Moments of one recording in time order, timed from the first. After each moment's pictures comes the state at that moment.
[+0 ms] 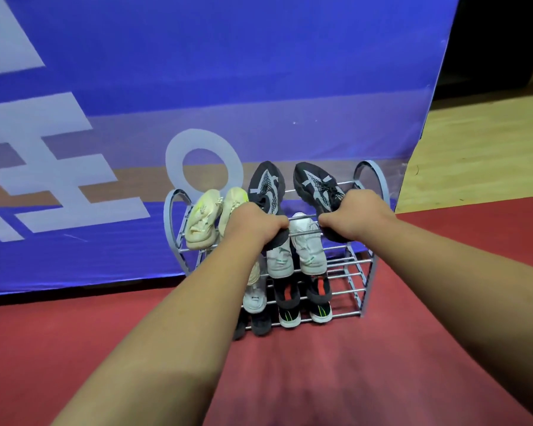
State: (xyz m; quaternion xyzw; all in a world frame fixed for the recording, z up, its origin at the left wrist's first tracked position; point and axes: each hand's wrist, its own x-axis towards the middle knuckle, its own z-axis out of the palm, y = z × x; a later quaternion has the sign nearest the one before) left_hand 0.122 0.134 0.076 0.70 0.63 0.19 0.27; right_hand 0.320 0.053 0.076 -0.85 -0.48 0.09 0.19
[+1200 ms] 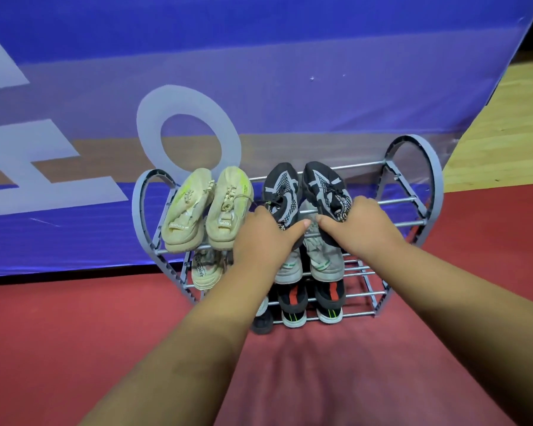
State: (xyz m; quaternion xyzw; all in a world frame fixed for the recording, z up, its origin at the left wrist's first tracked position) left_hand 0.149 0.193 -0.021 0.76 0.60 0.20 0.17; right_hand 0.337 0.141 -0.031 -0.83 -0.48 0.14 0.26
